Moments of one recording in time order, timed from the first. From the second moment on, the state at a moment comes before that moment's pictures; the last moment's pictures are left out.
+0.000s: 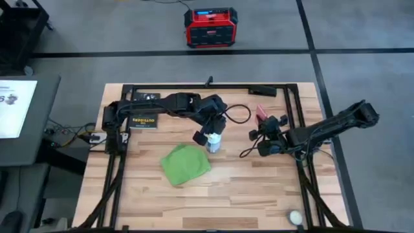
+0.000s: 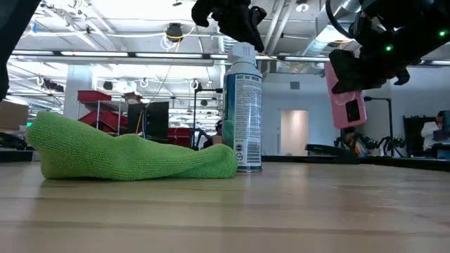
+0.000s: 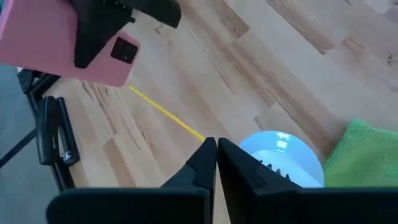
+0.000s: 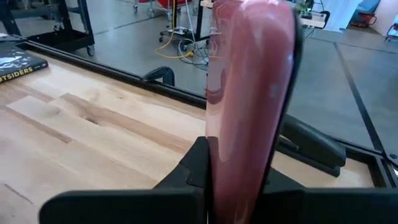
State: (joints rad) left arm 0.09 1.90 1.89 -0.93 0.08 0.76; right arm 0.25 1.13 0.55 -0.44 1.27 0.94
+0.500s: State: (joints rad) left arm 0.09 1.90 1.89 -0.94 0.12 0.74; right arm 0.28 1.13 0.55 -0.42 1.24 0.94
